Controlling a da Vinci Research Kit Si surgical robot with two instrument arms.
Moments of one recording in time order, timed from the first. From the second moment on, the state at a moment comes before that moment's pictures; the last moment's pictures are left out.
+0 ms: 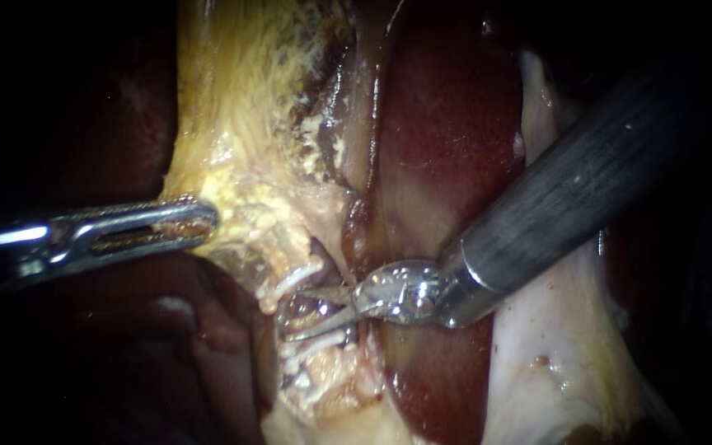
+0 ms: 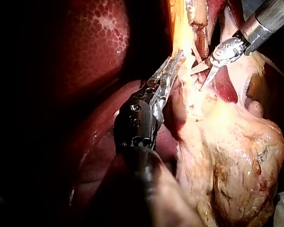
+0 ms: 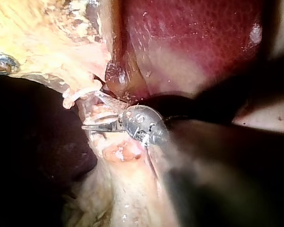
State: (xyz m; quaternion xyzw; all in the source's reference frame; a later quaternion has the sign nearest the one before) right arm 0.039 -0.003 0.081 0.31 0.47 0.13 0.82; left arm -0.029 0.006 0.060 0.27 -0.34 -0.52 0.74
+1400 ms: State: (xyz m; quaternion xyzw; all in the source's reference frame) right arm 0.027 0.006 0.072 0.12 0.53 0.03 0.84; left arm -0.030 0.006 0.067 0.26 -0.36 -0.52 0.73
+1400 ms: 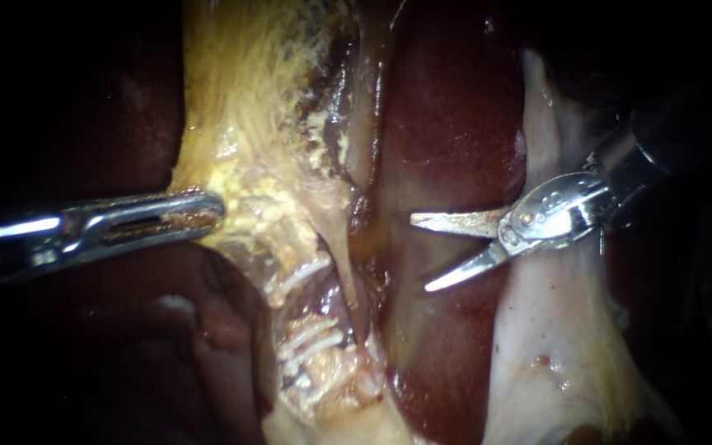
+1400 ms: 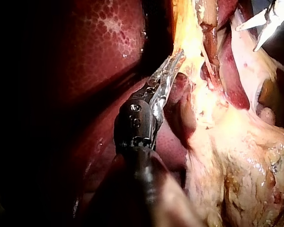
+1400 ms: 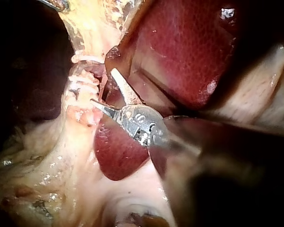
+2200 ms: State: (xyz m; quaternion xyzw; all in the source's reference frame) right arm 0.027 0.006 0.072 0.13 0.52 0.05 0.84; left arm -0.036 0.008 0.069 0.27 -0.38 -0.52 0.72
